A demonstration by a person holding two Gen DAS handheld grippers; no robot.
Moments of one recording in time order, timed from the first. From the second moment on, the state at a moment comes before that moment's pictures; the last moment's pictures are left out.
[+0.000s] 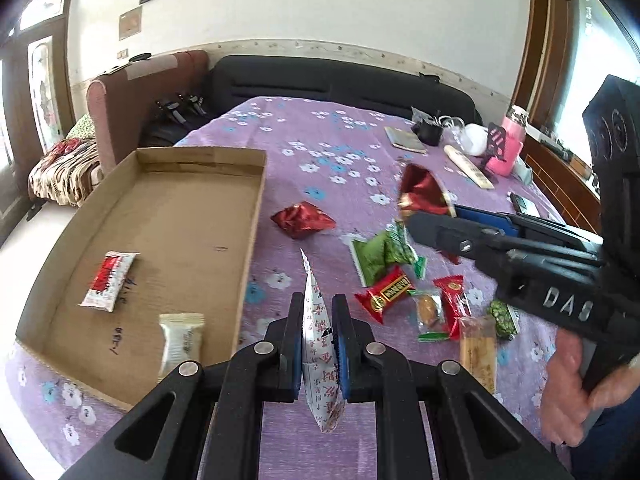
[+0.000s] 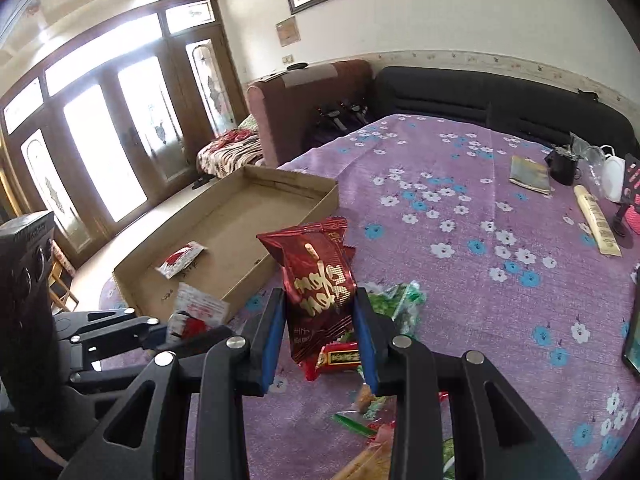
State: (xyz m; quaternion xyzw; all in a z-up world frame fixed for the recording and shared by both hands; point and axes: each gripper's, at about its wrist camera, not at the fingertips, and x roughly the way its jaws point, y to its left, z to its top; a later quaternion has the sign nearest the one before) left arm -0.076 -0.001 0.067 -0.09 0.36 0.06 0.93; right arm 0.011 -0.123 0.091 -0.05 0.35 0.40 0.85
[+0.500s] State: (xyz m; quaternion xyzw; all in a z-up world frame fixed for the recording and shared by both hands) left arm -0.097 0.064 0.073 -0.13 0.34 0.11 0.93; right arm 0.002 -0.073 0.126 -0.03 0.35 0.41 0.84
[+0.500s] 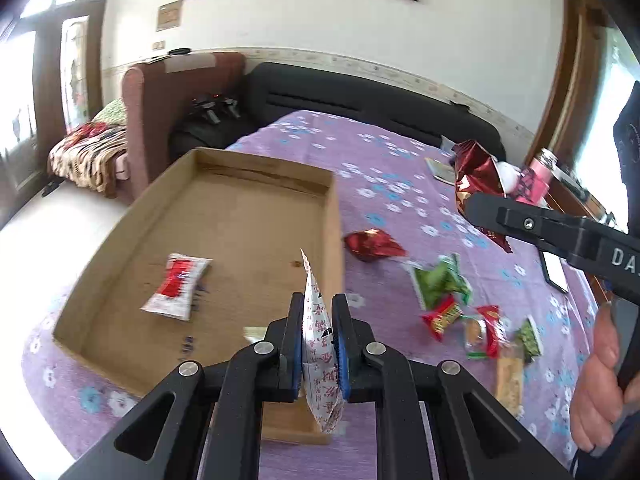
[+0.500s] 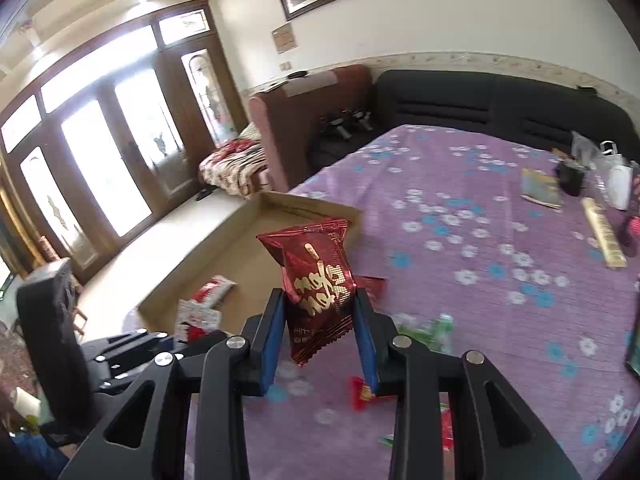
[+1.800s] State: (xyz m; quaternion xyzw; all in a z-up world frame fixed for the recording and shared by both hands) left arm -0.099 0.129 0.029 -0.15 0.36 0.18 0.91; right arm -0.030 0.031 0.036 -0.08 0.41 0.43 0.80
